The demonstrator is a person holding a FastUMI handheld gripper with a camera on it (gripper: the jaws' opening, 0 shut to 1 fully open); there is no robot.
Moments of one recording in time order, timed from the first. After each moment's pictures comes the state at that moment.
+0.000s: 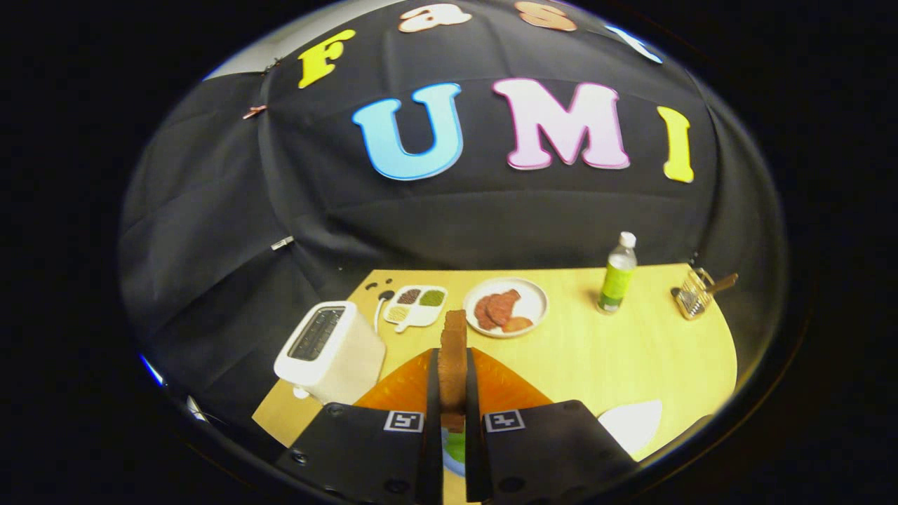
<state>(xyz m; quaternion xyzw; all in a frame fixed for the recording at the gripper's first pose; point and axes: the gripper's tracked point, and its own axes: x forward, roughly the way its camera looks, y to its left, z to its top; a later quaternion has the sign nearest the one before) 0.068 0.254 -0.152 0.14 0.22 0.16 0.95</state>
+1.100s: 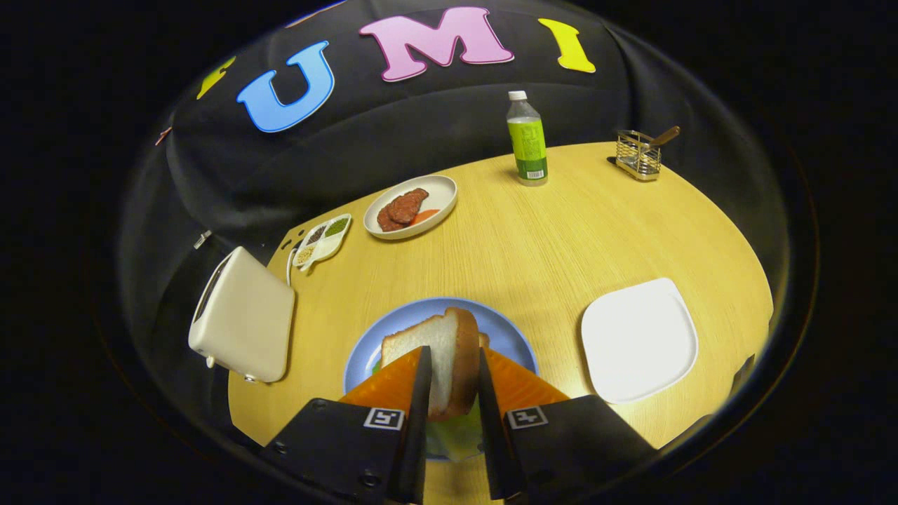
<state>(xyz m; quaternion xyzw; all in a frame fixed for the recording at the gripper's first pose) 0.044 0.209 -0.340 0.21 0.36 0.04 0.91</state>
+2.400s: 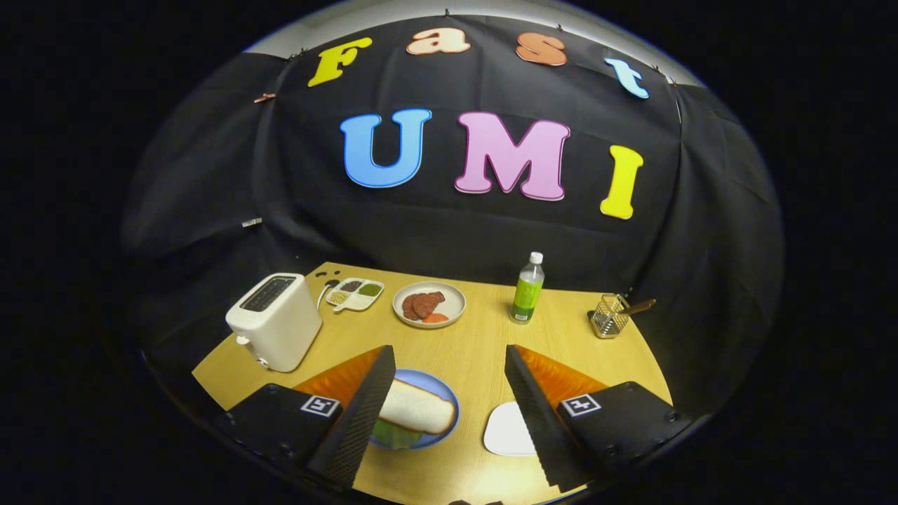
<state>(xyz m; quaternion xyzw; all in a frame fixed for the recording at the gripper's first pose) -0.001 0.145 -0.124 0.04 0.14 0.10 0.98</state>
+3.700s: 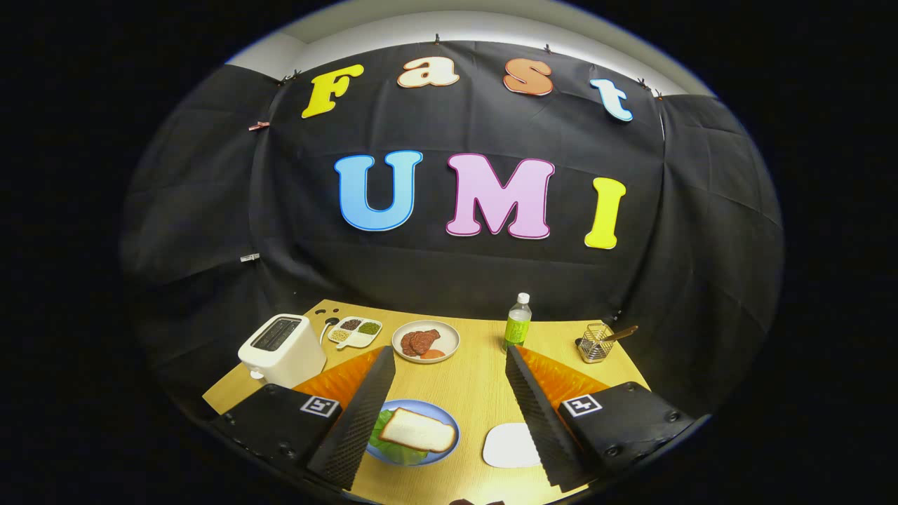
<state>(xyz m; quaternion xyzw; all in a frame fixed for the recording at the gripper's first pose) -0.010 0.136 -0.068 0.06 0.09 0.07 0.99</state>
